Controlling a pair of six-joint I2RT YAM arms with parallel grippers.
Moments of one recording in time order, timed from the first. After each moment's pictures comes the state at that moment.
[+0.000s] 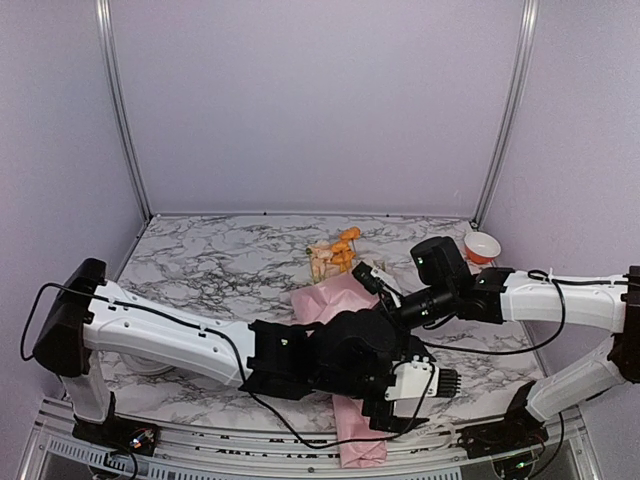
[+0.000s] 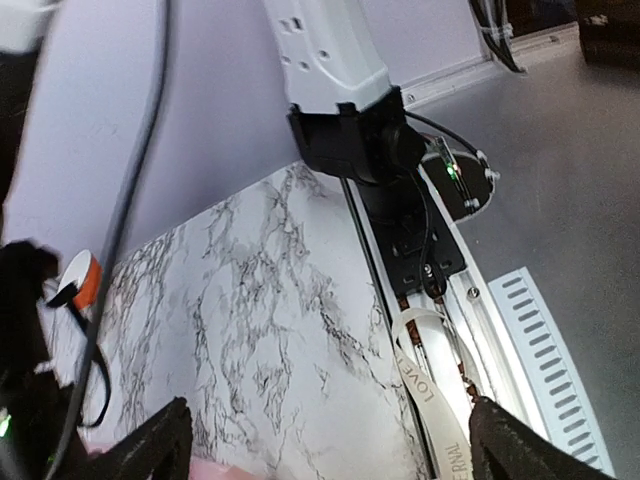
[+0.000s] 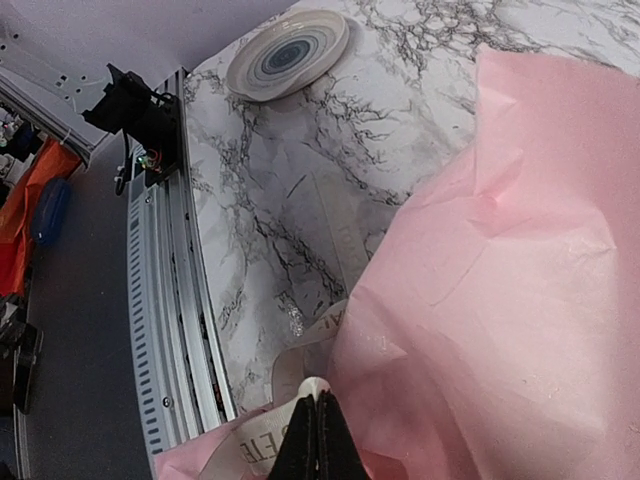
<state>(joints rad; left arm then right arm) -1.47 1.95 1.48 -0.01 0.05 0.49 0.78 1.31 0.79 -0.19 -0.62 0.06</state>
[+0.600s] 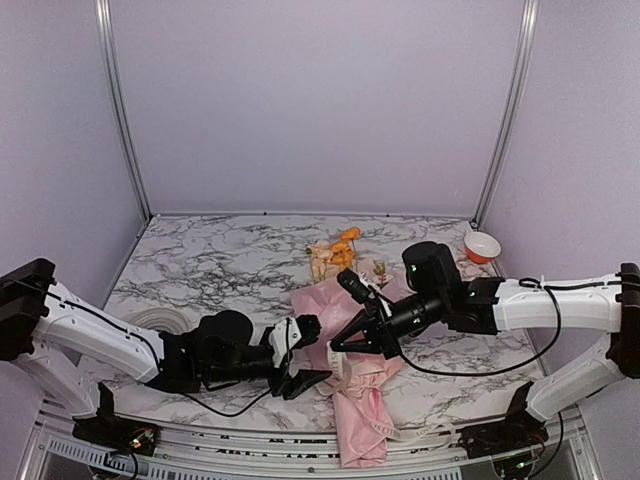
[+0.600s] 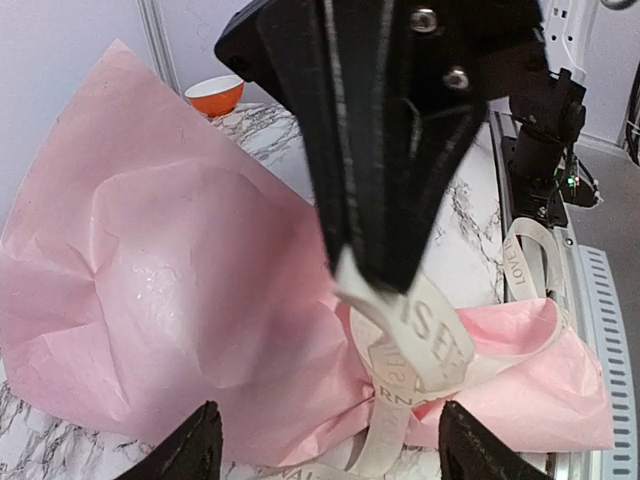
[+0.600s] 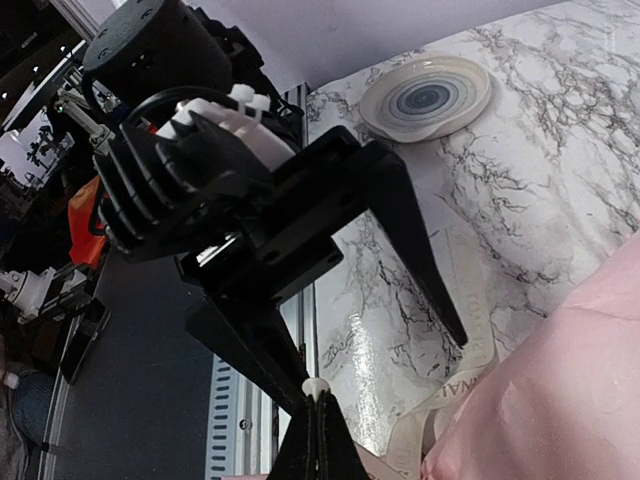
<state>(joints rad) -1.27 1.50 0.60 0.55 -0.06 0.05 0.88 1.33 0.77 0.03 -0.81 0.10</state>
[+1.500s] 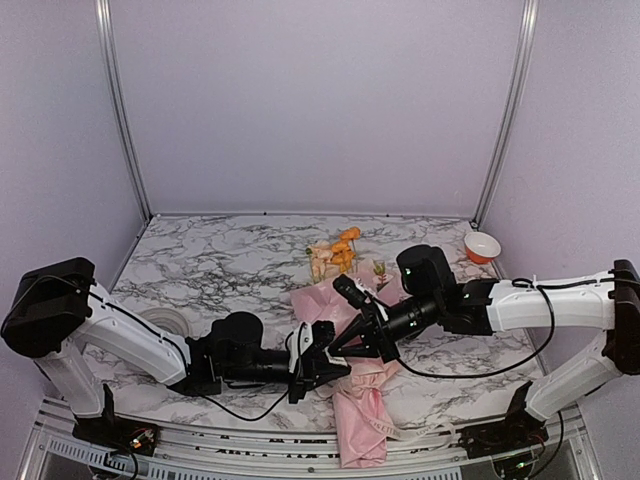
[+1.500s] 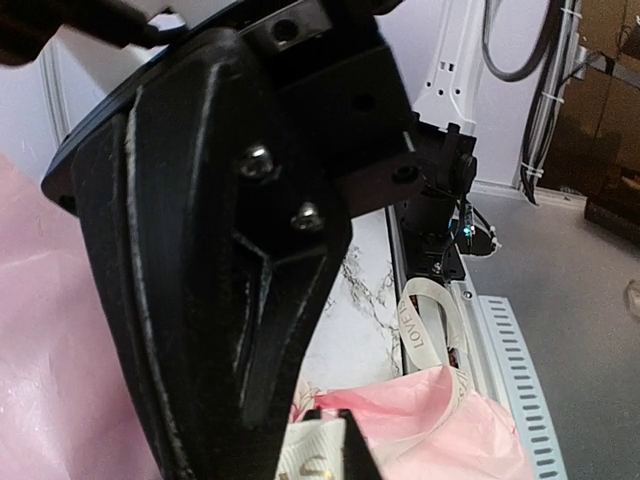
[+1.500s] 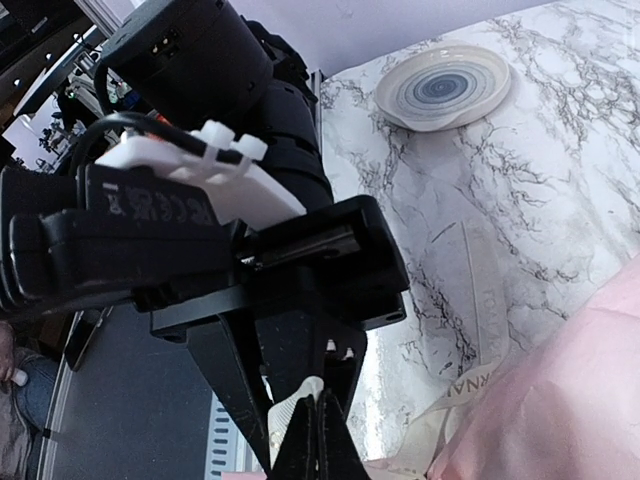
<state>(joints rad) -1.24 1.71 0.66 0.87 0.25 -0.02 0.89 1.38 0.77 0.05 -0.85 0.08</state>
